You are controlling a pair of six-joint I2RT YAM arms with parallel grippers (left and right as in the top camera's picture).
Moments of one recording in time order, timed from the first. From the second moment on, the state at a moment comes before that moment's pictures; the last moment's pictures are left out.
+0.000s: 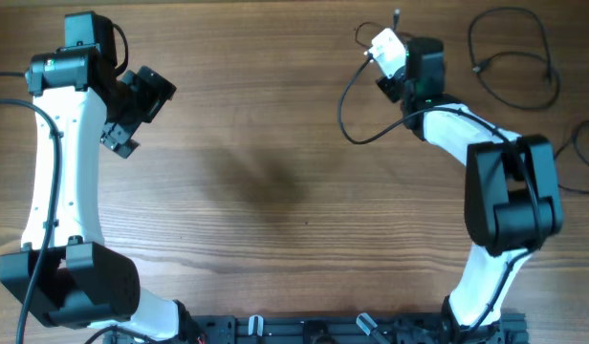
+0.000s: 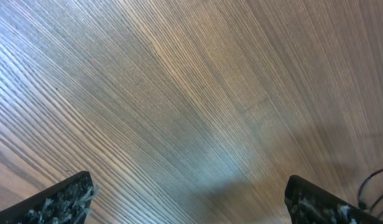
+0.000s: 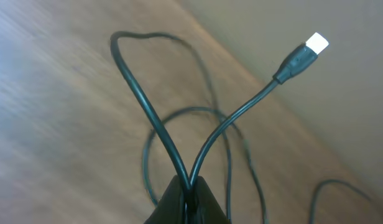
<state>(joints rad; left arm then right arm) 0.12 1.71 1.67 -1.28 0.08 -0.82 0.14 2.06 1.21 0.29 0.05 -0.68</state>
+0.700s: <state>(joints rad) 0.12 1.71 1.67 -1.28 0.08 -0.82 0.07 1.70 1.21 0.02 -0.12 -0.30</state>
